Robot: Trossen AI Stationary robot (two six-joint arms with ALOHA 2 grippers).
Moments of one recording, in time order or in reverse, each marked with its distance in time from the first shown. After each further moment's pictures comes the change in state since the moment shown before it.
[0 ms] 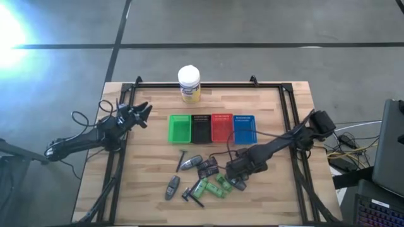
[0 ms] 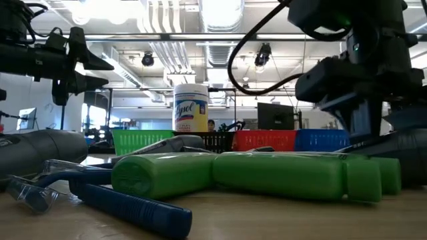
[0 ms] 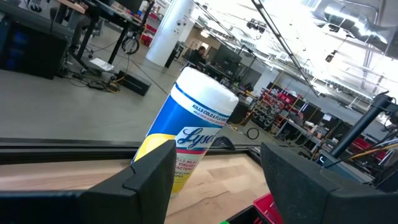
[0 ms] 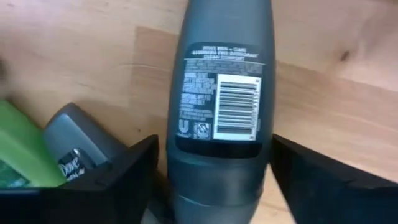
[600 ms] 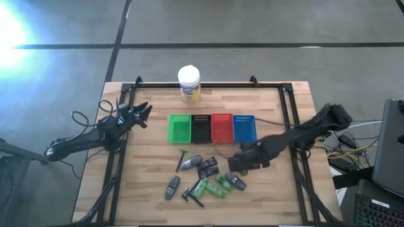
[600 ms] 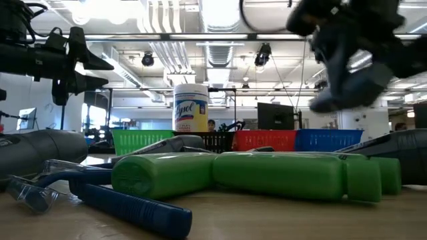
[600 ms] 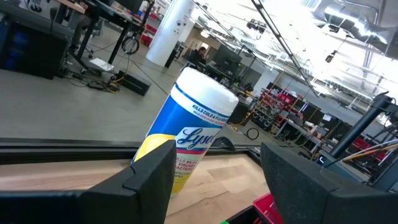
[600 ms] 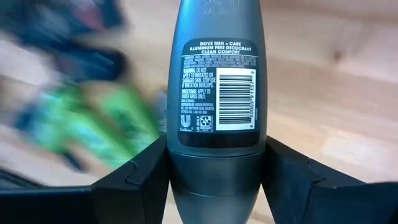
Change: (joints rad) left arm 0.000 0.001 0.000 0.004 0.000 0.000; right arm -0.031 -0.270 0.000 -0.021 0.123 0.068
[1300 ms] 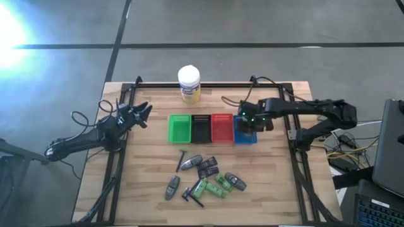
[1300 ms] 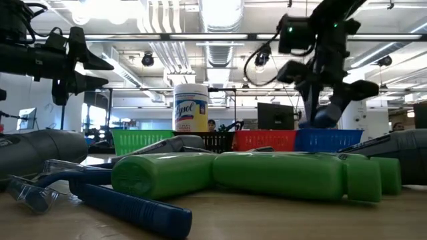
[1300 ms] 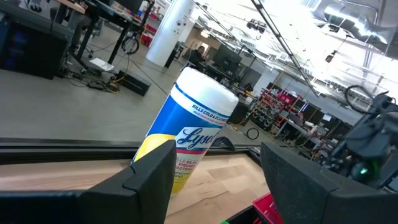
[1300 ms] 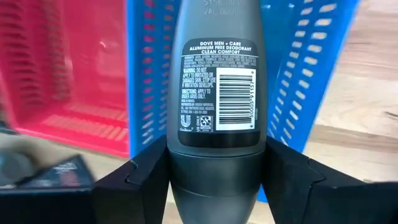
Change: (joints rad) left arm 0.000 0.003 0.000 0.000 0.000 0.000; right arm -0.616 -0.055 -0.075 -0.157 -0.117 -0.605
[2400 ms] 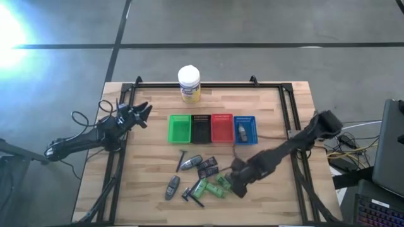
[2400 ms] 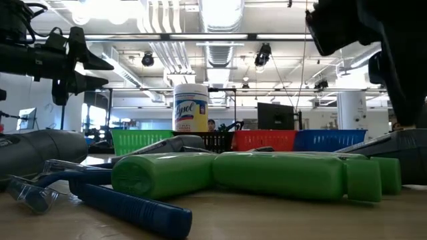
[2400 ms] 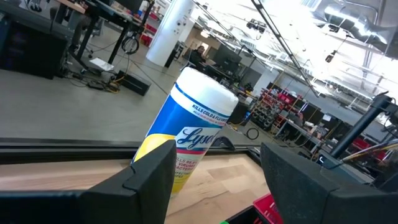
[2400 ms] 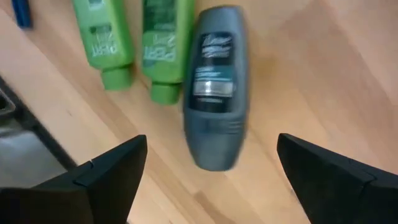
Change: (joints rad) left arm 0.000 0.001 0.000 -0.001 0.000 0.000; right arm 0.780 0.305 0.251 0.094 0.049 0.004
